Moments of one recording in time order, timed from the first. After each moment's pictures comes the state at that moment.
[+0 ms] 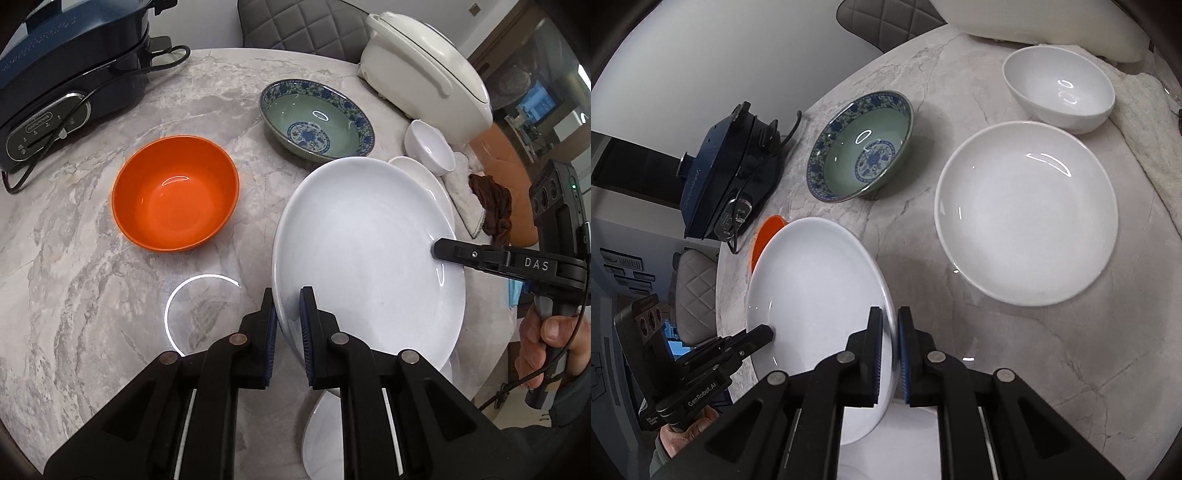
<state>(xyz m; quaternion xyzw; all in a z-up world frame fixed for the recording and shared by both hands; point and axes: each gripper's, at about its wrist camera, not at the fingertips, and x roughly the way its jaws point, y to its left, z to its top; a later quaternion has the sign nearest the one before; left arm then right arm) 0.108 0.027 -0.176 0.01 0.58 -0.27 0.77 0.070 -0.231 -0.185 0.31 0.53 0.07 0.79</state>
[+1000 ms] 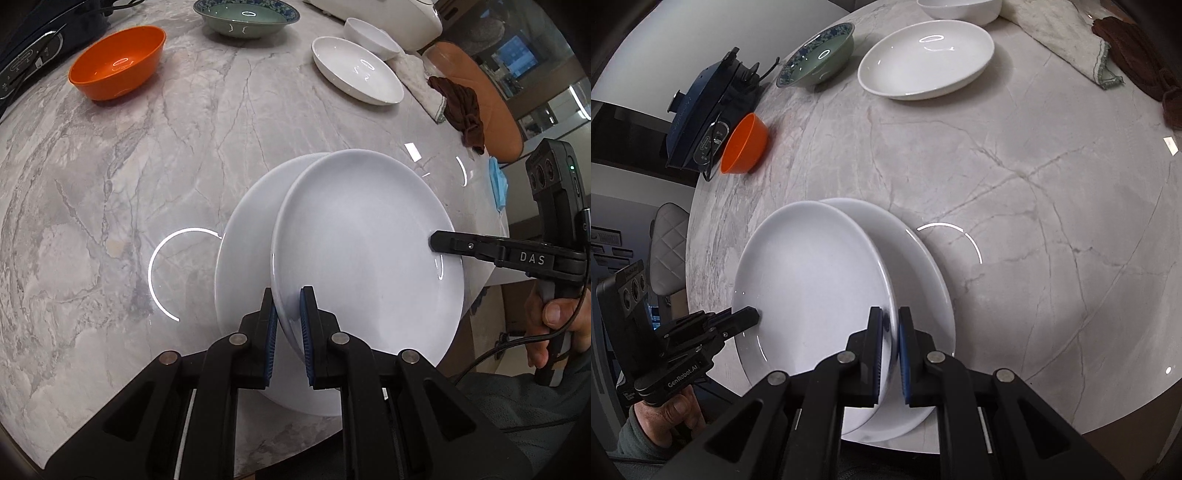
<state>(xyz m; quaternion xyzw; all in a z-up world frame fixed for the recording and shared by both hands) -0.053 0.025 -0.223 0.05 0.63 -0.32 0.71 -0.087 -0.217 -0.226 0.28 0.59 0.04 0.76</state>
